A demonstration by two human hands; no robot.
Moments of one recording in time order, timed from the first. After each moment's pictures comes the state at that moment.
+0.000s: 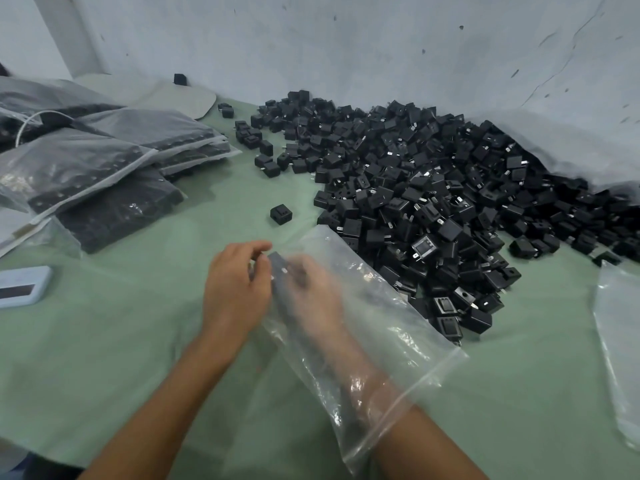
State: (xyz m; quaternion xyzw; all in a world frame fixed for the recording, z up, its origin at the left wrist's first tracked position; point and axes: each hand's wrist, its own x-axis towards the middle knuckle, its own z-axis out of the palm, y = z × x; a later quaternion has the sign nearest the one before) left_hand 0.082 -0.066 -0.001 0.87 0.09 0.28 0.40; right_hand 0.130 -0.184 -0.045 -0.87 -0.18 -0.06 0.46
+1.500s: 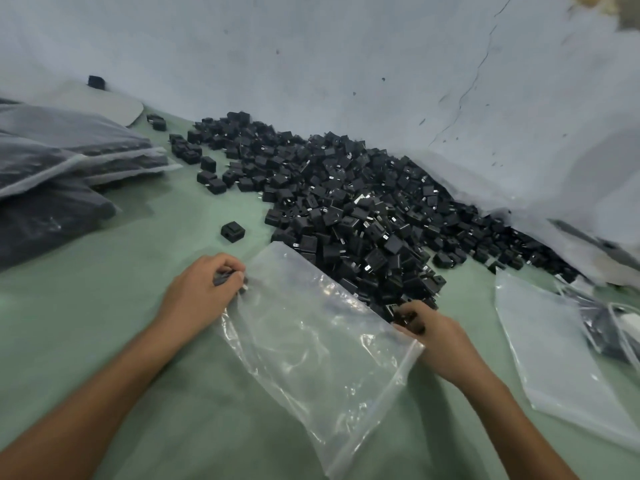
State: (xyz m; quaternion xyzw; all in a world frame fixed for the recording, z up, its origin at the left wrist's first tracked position) left_hand 0.132 -0.029 -0.035 0.87 0.01 0.10 0.48; right_hand 0.075 -0.393 0.024 -0.98 0.05 0.02 0.19
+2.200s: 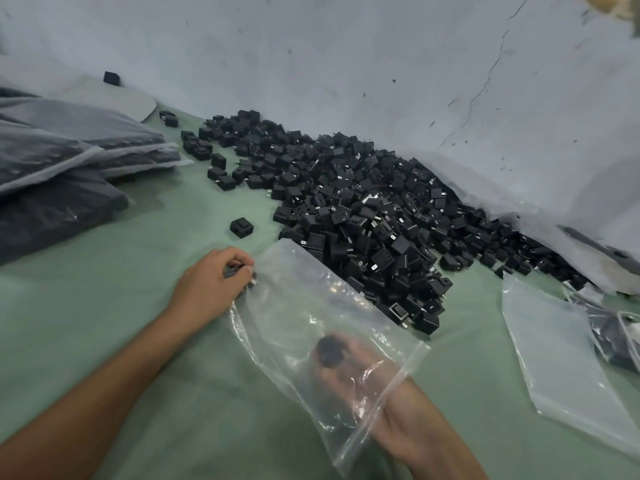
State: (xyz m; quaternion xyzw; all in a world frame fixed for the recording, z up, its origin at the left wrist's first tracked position) left_hand 0.131 -0.031 -0.031 0.86 0.01 0.09 0.51; right_hand 0.012 -0.291 0.006 -0.48 0.12 0.21 0.84
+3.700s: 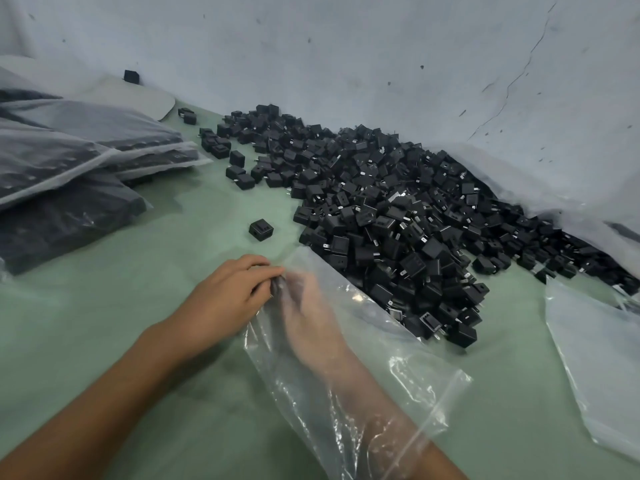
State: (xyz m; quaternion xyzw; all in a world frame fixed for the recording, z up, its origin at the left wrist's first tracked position) left_hand 0.128 -0.023 -0.020 0.94 -0.11 0.06 0.31; right_hand 0.124 -0.183 -0.039 -0.85 -0.13 -0.01 0.50
